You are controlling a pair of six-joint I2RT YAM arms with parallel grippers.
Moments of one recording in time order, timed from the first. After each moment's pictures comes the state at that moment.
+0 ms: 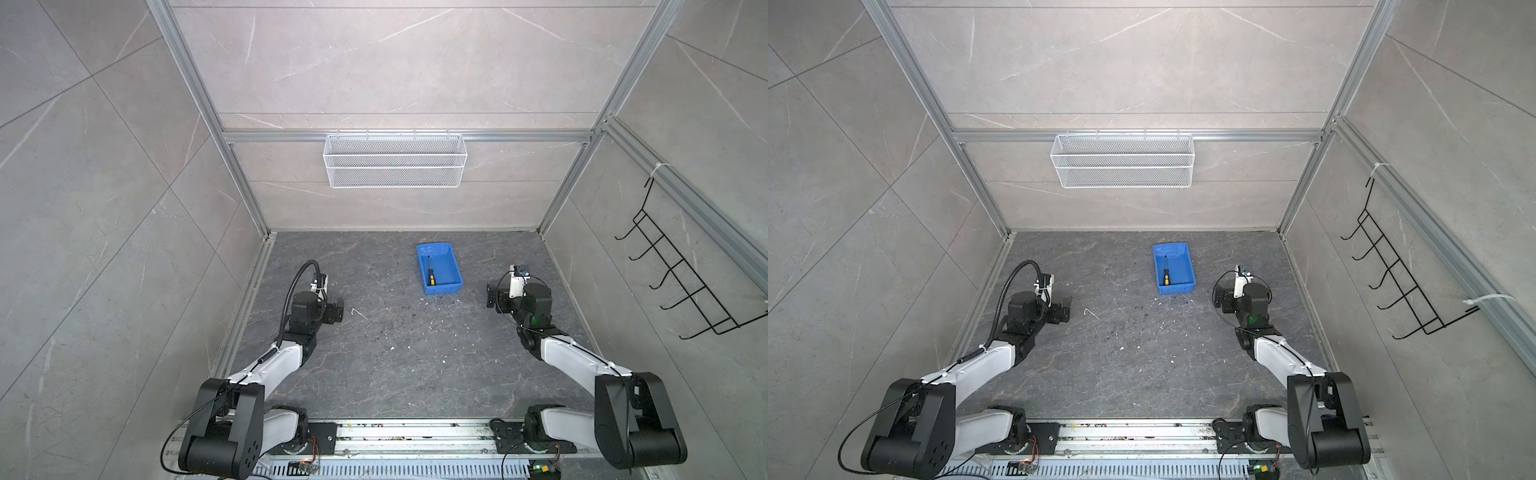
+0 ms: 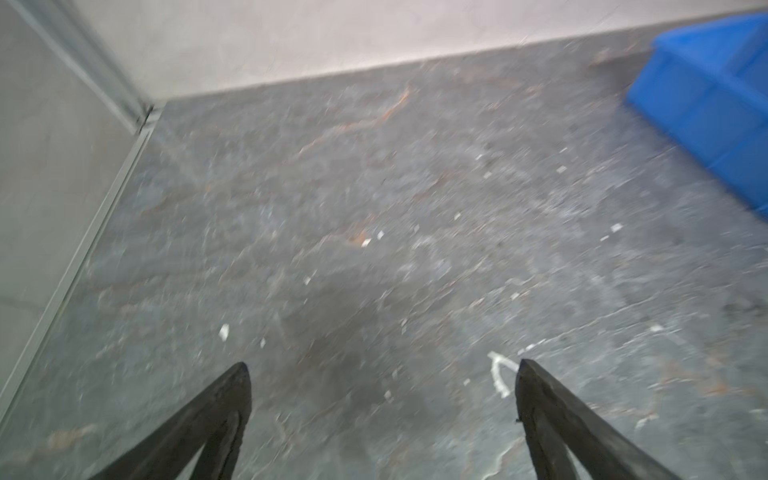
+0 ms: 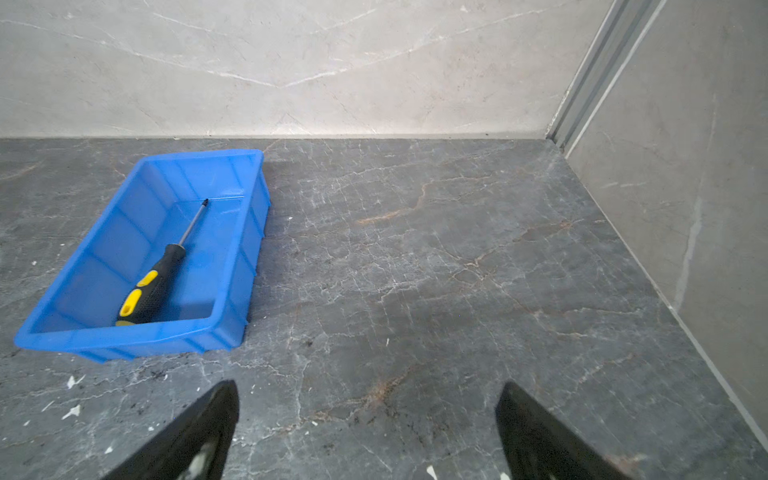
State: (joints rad) left arm -0.15 1.24 0.44 0.28 -0.05 0.08; right arm 0.04 1.28 0.50 0.38 0.02 0.01
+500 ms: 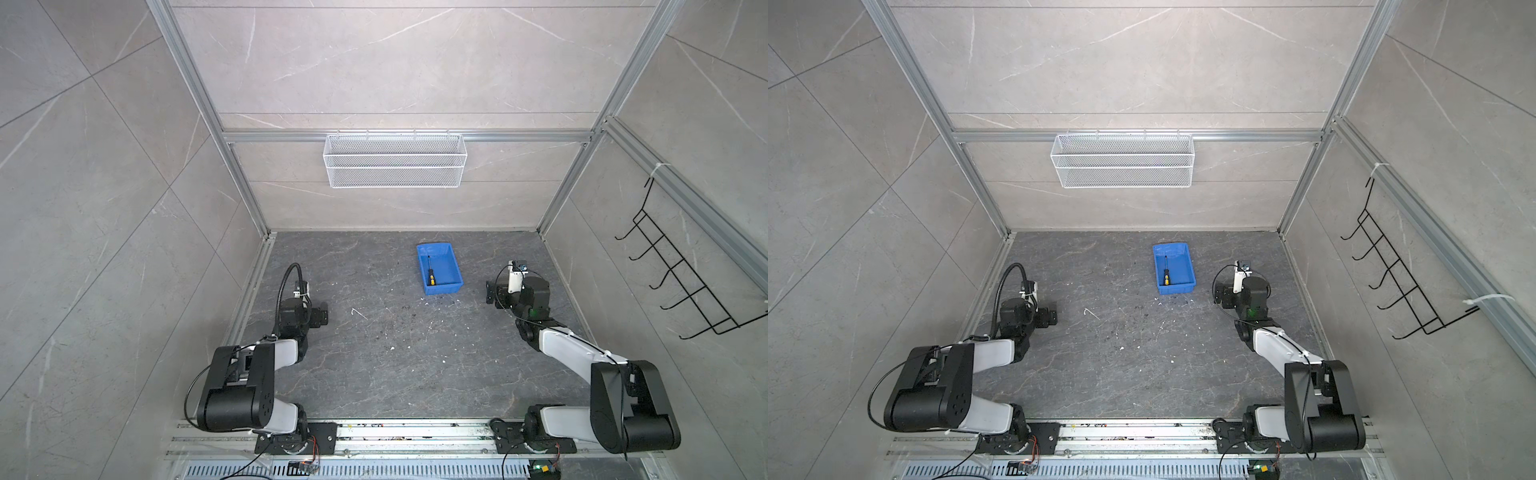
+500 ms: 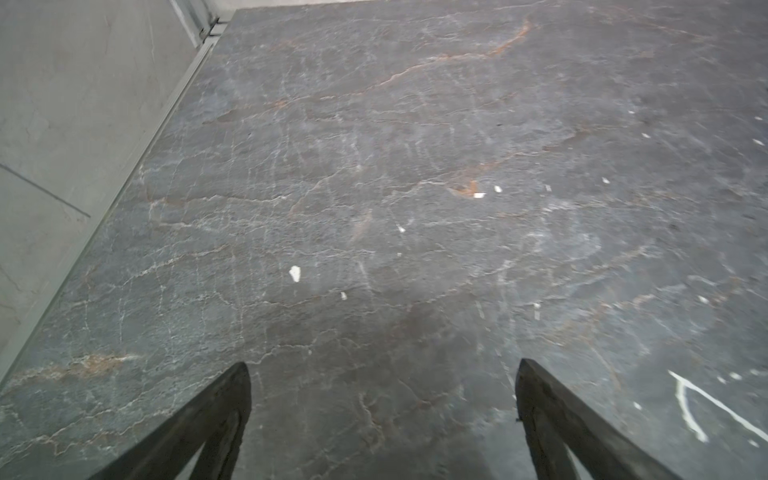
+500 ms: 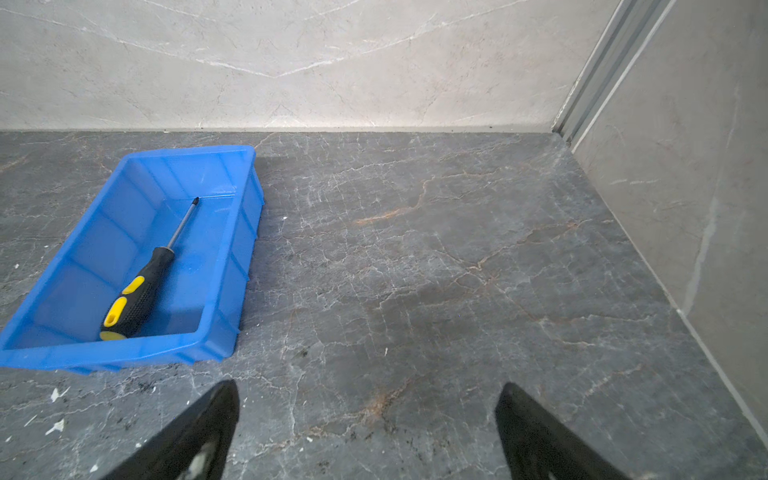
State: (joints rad) left arm 0.04 1.48 0.39 0.55 -0.02 0.04; right arm 0.04 1.34 0.55 0.37 0.01 0.01
